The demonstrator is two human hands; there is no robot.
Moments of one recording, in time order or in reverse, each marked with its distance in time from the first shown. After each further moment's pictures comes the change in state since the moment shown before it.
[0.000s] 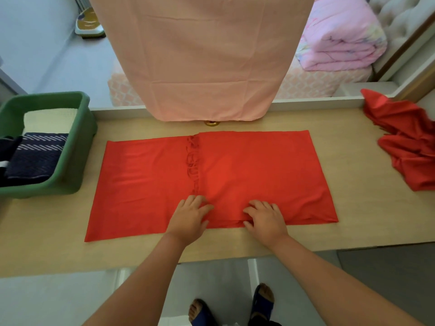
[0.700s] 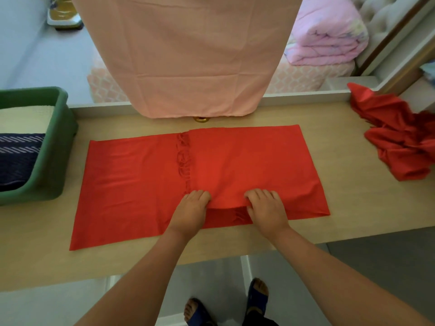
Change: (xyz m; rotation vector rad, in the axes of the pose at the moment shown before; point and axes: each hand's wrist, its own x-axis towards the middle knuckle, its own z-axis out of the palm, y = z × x) left_hand 0.029 0.009 0.011 -0.107 0.165 0.026; right_hand 0.012 0.008 -0.010 -0.022 0.250 -0.022
